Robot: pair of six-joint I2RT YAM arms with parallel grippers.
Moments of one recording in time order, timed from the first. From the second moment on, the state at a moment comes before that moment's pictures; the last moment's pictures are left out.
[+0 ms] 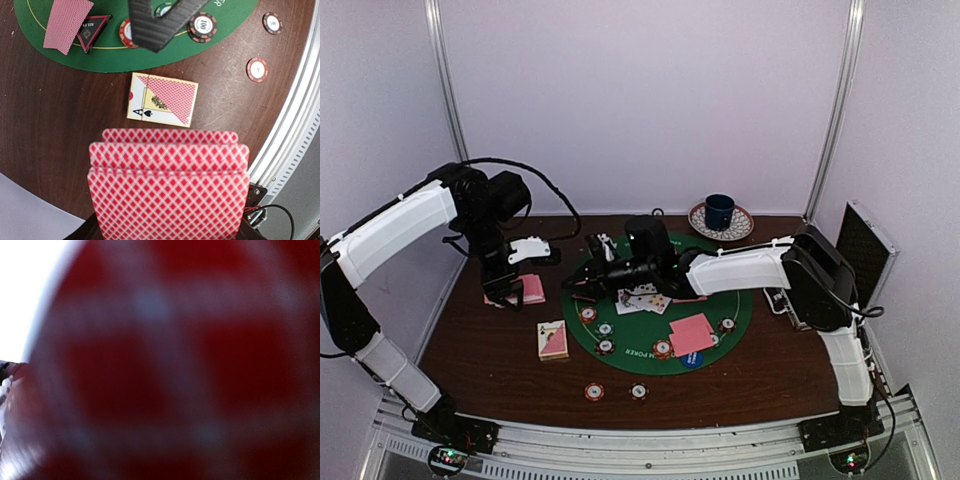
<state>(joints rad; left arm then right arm) -0.54 1.53 1.51 -1.45 0.09 0.63 0.92 2.22 1.63 0.37 -0.70 1.22</state>
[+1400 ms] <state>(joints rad) -0.54 1.52 1.49 -1.41 0.06 0.63 0.67 1.94 1.45 -0.63 -0.47 0.44</state>
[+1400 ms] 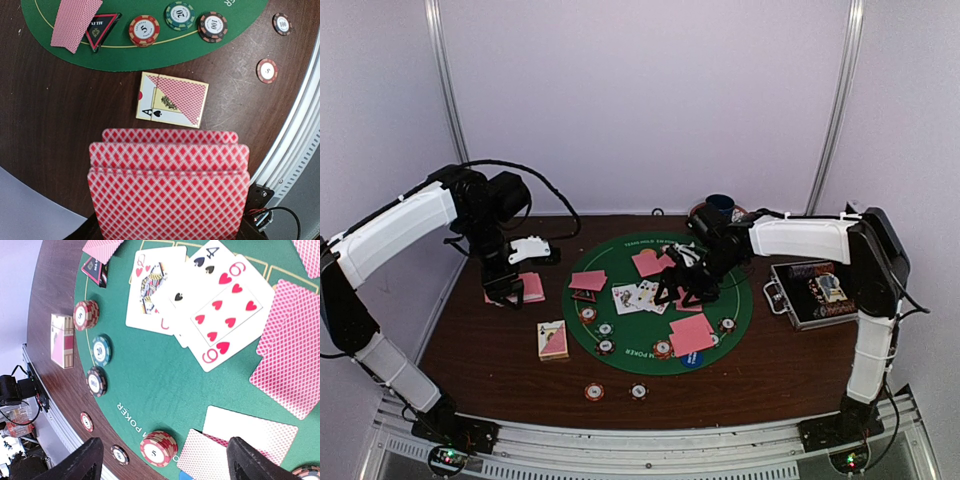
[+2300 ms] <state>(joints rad) -0.30 1.57 1.31 -1.22 0.02 0.67 0.57 1.62 1.31 -0.61 -0.16 0.37</state>
